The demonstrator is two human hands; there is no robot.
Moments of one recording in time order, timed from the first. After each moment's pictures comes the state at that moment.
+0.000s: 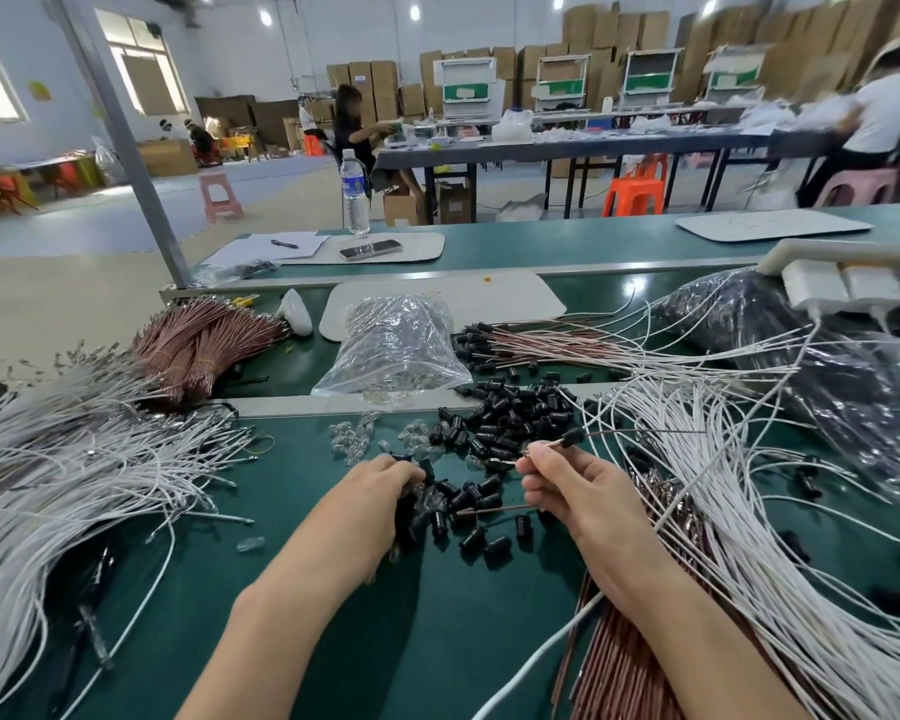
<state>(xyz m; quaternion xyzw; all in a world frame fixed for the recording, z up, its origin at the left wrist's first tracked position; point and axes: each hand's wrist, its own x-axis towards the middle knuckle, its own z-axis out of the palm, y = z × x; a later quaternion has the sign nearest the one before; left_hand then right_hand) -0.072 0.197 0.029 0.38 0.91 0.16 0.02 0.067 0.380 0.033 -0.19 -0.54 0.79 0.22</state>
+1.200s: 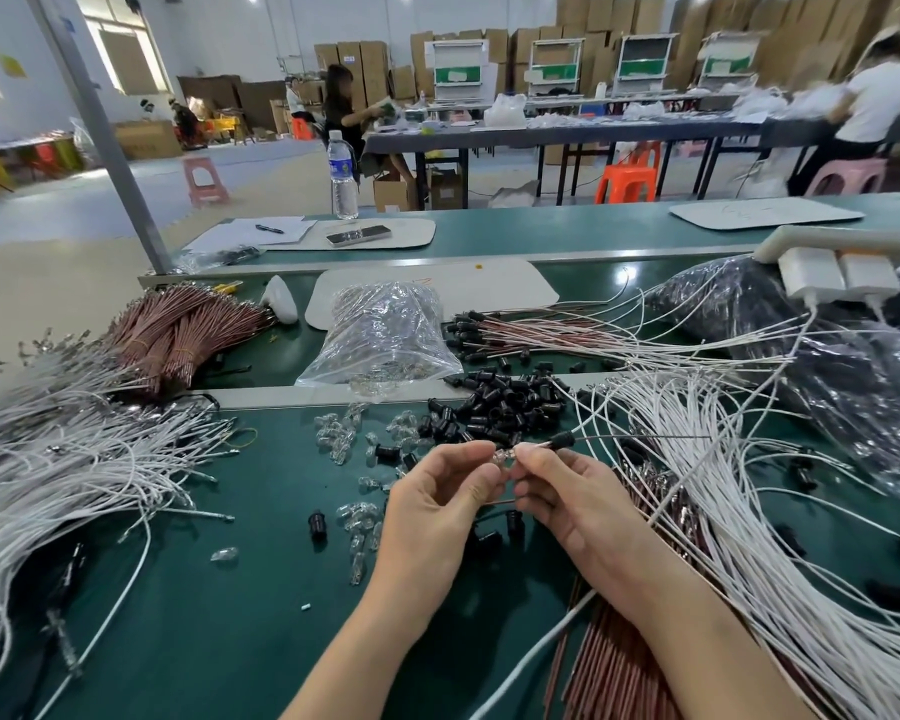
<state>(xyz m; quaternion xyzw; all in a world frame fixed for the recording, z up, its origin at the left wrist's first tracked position) -0.007 0.251 0.015 0.24 0.61 0.74 0.17 0.062 0.384 0.029 -0.17 -0.49 0.84 0.15</state>
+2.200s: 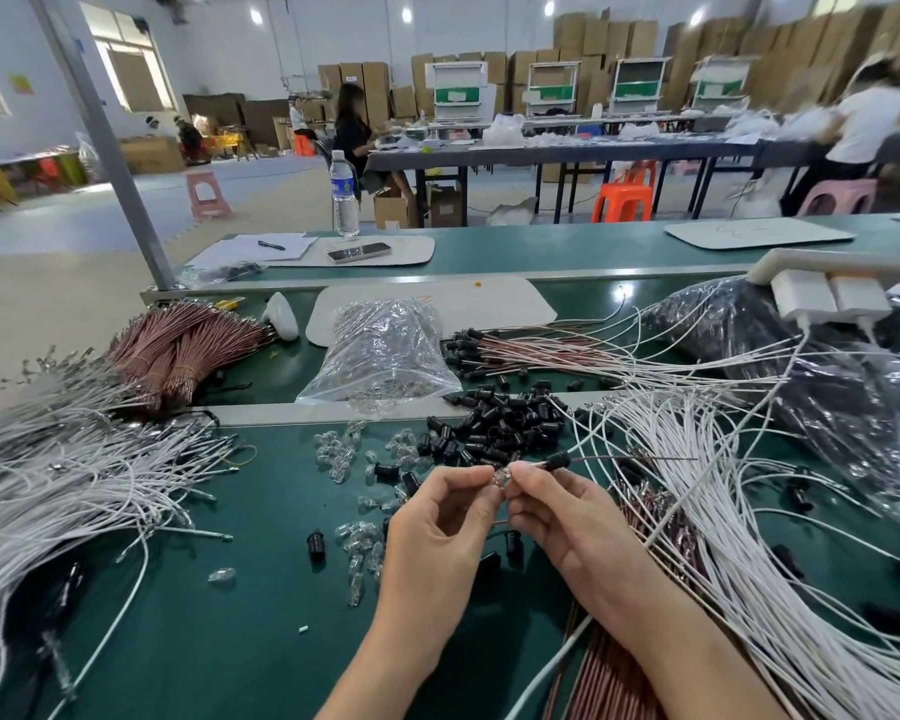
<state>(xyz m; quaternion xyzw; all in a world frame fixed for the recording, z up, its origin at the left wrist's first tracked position) 0.001 0.252 0.012 0.27 0.63 0.72 0.09 0.064 0.384 0.027 -0.15 -0.47 0.86 0.15</state>
